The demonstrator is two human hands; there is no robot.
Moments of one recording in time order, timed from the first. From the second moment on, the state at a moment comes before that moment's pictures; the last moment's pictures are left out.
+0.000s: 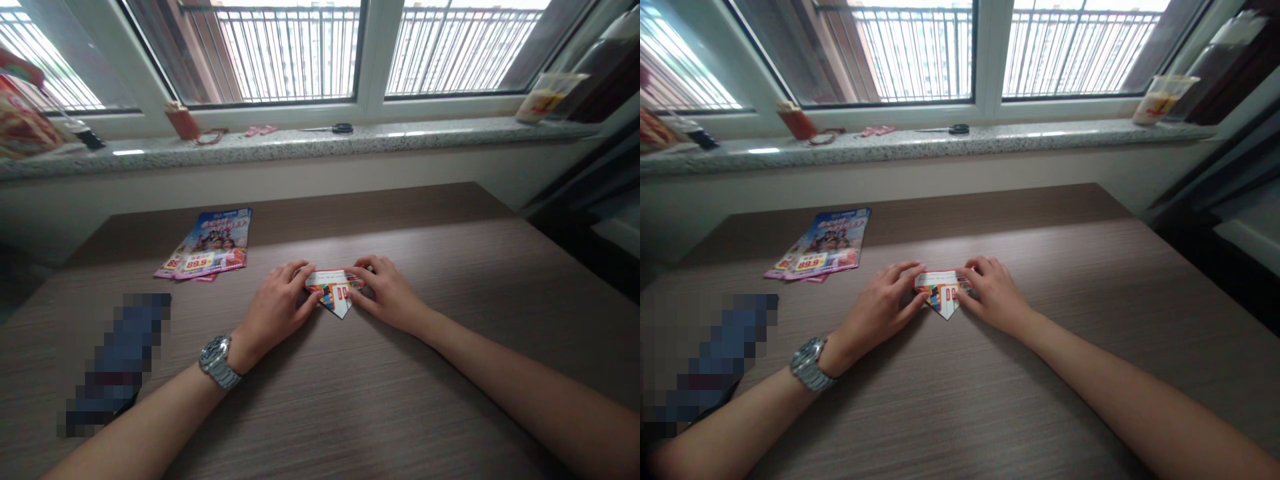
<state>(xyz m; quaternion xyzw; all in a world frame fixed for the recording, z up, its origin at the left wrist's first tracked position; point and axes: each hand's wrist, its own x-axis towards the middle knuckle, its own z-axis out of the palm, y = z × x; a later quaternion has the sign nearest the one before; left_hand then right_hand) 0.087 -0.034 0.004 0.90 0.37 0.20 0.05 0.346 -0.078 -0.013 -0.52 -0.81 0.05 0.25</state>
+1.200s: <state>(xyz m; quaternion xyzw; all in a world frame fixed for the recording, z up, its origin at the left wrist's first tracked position) 0.087 -0.032 0.002 0.91 0.35 0.21 0.08 0.346 -0.077 -0.013 -0.51 -0.81 0.06 0.29</state>
